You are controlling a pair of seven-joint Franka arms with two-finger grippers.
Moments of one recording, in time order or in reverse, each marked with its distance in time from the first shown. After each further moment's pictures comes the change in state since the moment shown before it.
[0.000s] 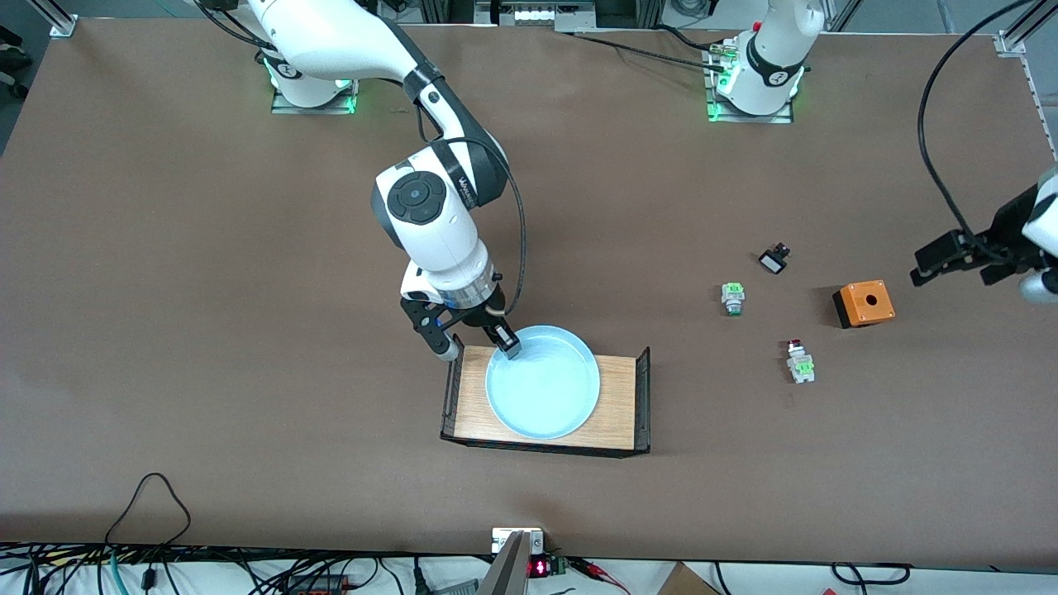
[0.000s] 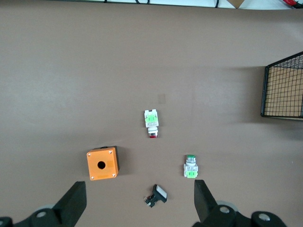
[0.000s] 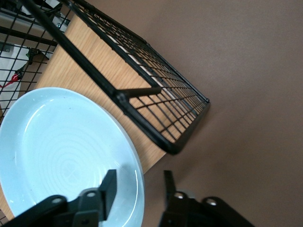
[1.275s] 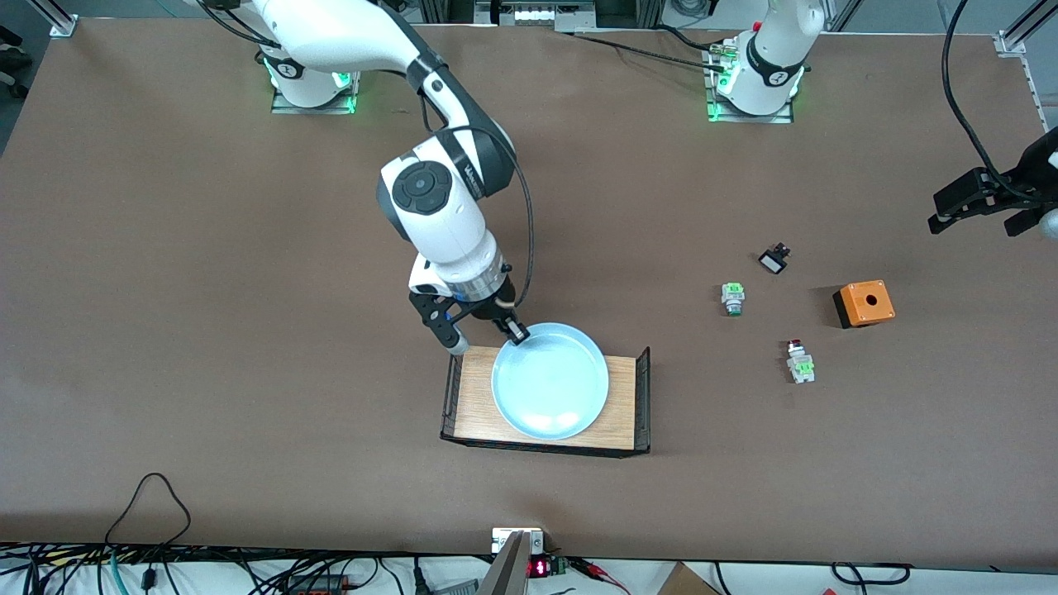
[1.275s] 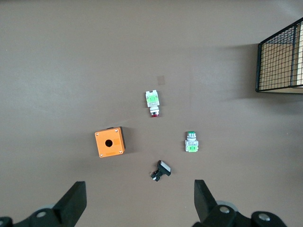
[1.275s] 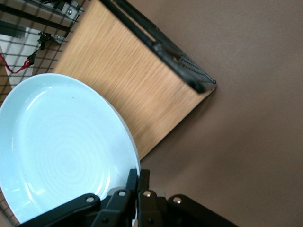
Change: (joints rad) left arm 0.028 -0.085 -0.026 0.000 0.012 -0.120 0.048; right arm 0.007 -0.032 0.022 0.053 0.020 -0.078 0.003
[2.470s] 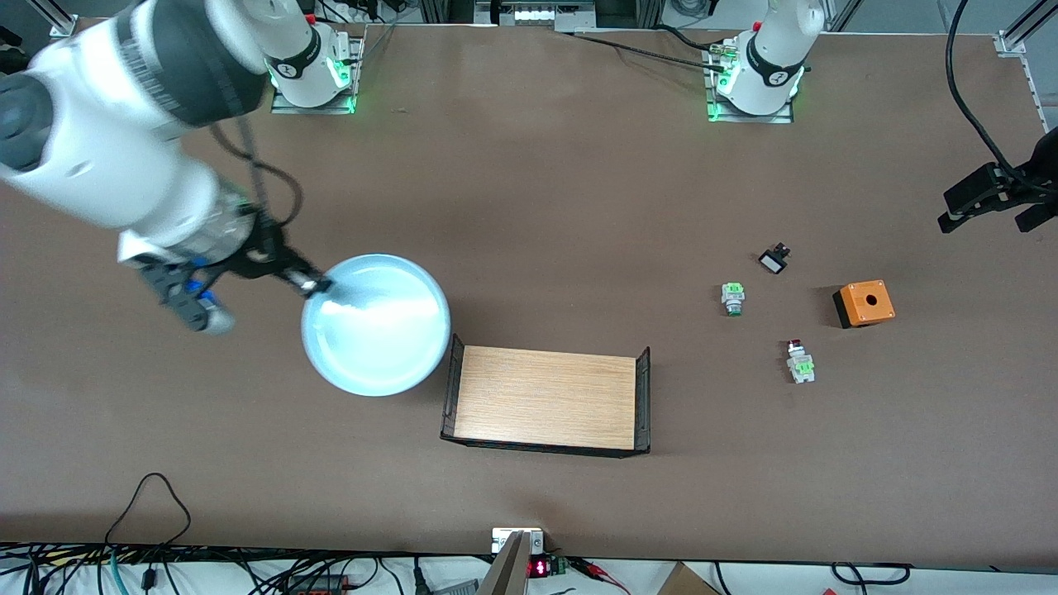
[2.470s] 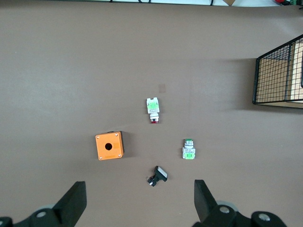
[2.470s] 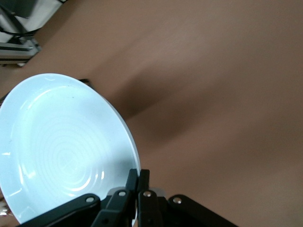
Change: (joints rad) left arm -0.006 -0.004 0.001 0.032 0.000 0.000 -0.055; right arm -0.396 -0.316 -0.002 -0.001 0.085 -0.660 -0.653
